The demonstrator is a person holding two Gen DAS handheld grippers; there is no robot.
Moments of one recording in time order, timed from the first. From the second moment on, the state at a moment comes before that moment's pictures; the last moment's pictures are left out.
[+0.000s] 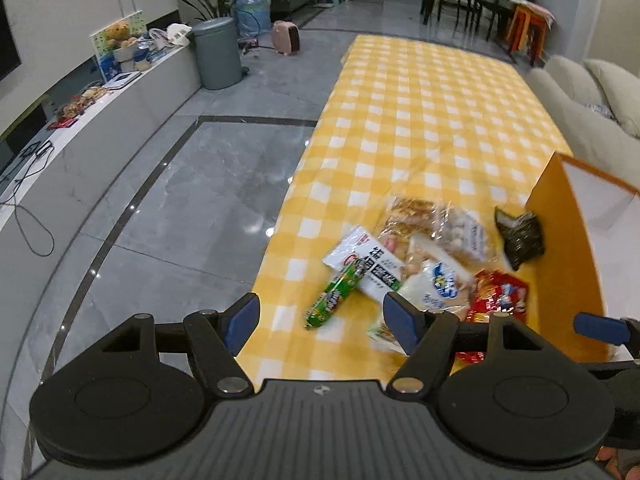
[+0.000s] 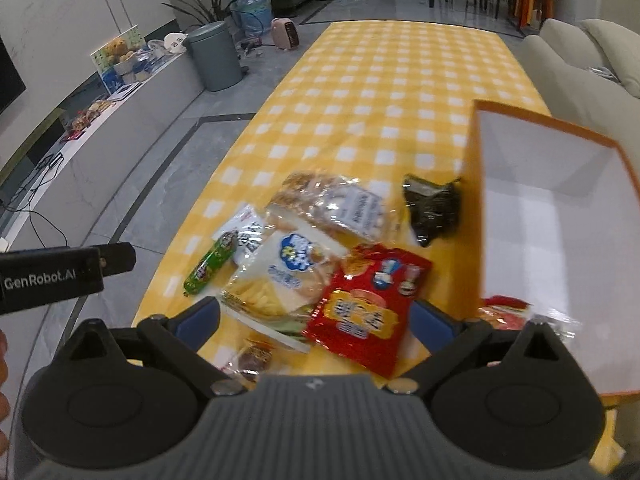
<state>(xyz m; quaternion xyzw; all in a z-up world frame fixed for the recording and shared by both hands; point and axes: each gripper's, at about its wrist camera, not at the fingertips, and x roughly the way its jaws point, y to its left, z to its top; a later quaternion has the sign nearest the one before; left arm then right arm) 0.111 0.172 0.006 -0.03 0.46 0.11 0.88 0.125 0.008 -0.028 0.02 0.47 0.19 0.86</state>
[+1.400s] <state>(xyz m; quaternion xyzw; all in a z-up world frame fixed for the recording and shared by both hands) 0.199 0.243 -0.116 -0.11 0.51 -0.04 0.85 0.199 0.071 -0.118 0.09 0.56 0.12 0.82</state>
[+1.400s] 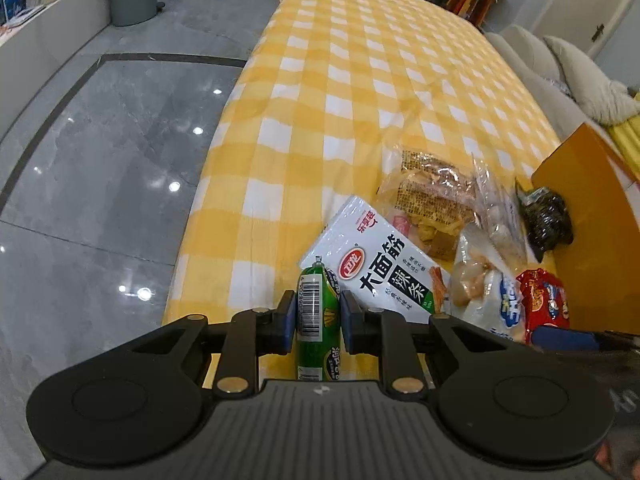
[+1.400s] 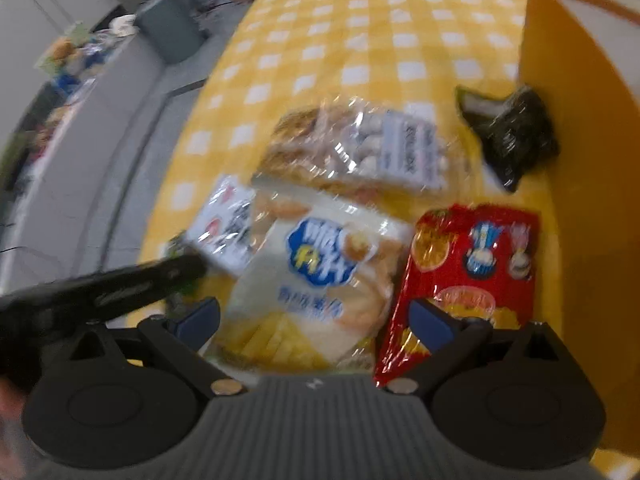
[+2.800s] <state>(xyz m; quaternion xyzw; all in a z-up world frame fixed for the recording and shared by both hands) 0.162 0.270 -0.086 -0.28 0.45 -0.04 0.85 0.151 0.032 -0.064 0.21 0.44 0.16 0.86</state>
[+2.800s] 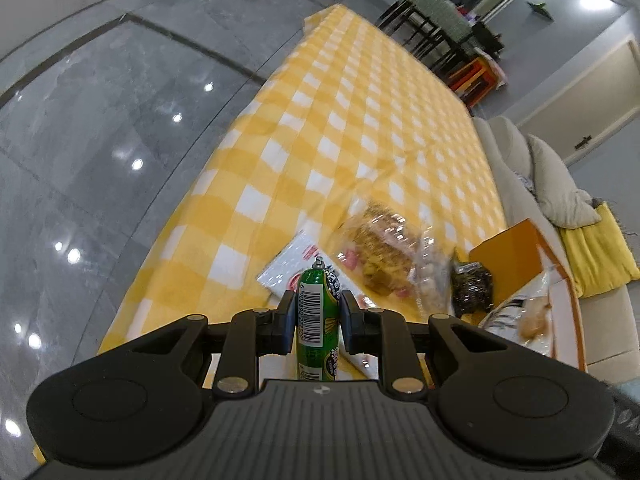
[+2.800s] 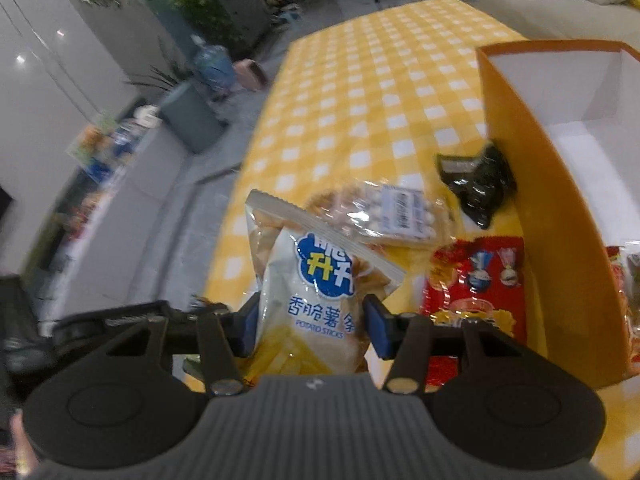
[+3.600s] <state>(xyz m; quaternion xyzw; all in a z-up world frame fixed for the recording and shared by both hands) 0.142 0.116 0.065 -0.20 0.35 -0.13 0.91 0.123 -0.167 0.043 0.11 0.31 0.13 0.93</state>
